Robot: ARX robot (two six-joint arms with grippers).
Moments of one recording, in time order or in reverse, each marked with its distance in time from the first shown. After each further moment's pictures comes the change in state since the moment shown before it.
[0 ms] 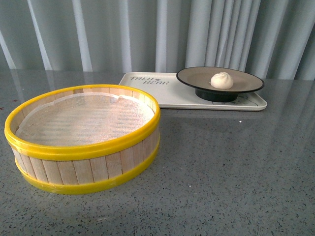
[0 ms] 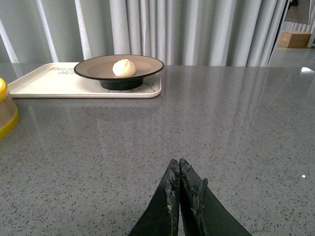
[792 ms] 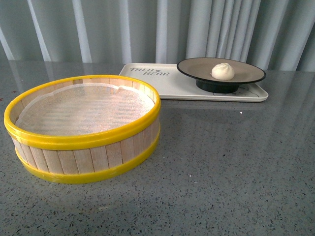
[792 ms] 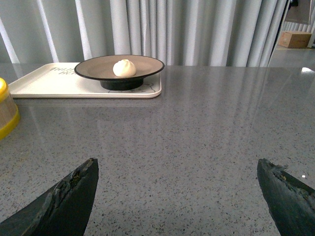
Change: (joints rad) left arm 0.000 0.000 0.000 0.000 0.000 0.000; right arm 0.000 0.000 0.000 -0.001 0.000 0.000
